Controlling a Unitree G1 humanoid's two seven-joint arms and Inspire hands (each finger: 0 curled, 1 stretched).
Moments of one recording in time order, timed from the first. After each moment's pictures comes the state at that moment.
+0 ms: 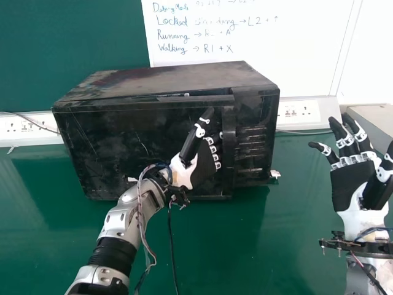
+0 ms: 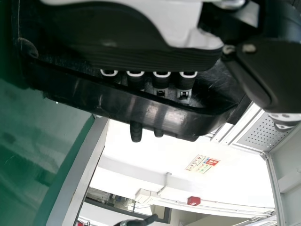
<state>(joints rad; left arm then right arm) -0.86 0.01 0.13 0.61 -0.33 0.21 -0.67 -0.31 -0.16 -0.39 0.23 0.58 -0.50 0.50</state>
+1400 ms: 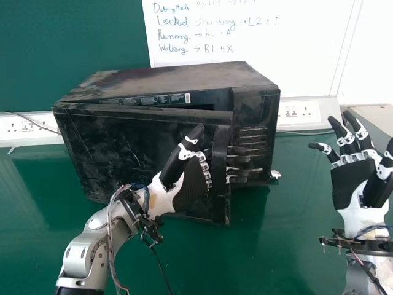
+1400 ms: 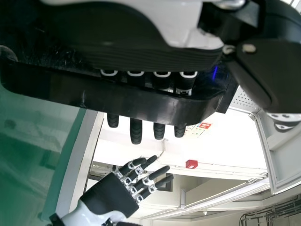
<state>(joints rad) -0.52 0.12 0.05 -0.01 -0.44 0.43 -0.75 -0.32 -0.16 -0.39 0.23 0.58 -0.50 0.49</state>
